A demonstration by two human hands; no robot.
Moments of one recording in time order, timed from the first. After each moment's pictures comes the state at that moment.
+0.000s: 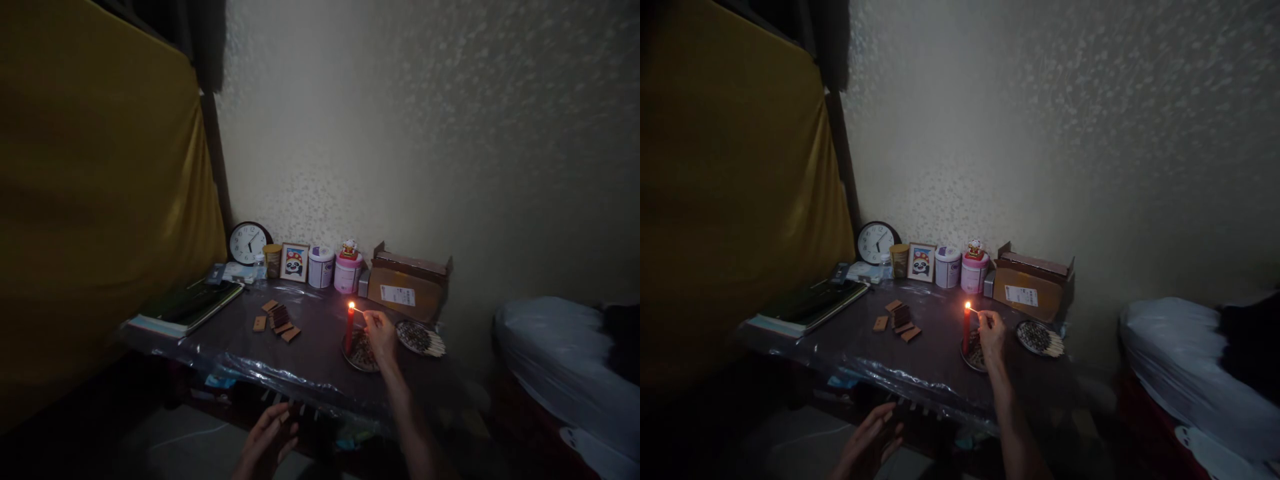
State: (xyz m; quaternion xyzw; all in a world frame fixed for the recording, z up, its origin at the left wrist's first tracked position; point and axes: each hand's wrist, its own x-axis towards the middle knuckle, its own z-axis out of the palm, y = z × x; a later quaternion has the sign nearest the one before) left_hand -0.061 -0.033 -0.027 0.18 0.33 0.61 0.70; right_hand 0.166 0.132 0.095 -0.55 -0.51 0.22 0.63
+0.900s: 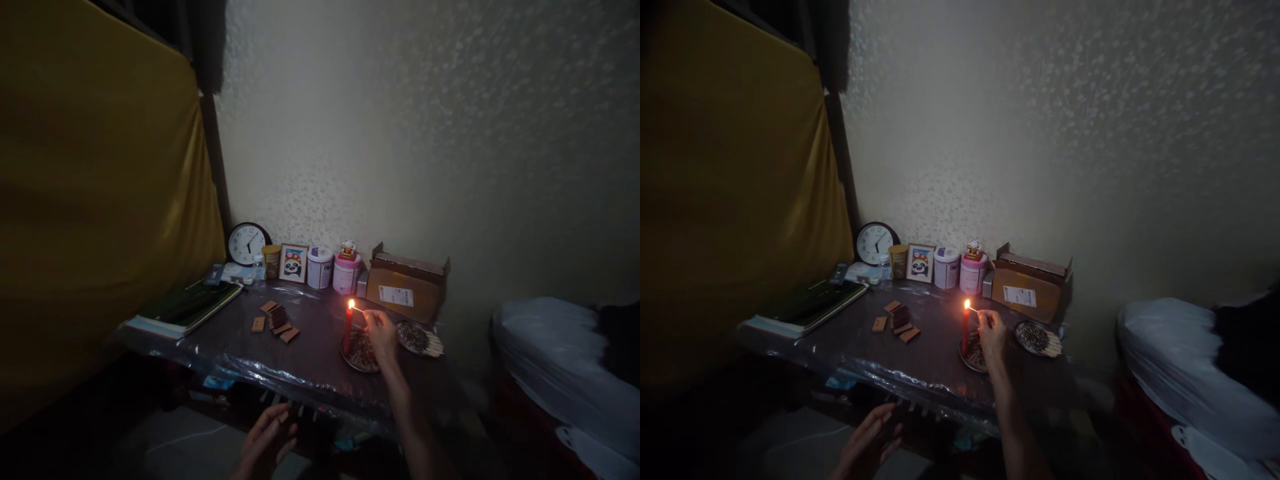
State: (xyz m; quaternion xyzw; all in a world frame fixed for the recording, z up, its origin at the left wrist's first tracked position) left_hand -0.059 -0.033 -0.026 0.18 0.35 0.61 0.69; right_hand 0.163 0.118 0.113 -0.53 -0.50 0.24 0.64
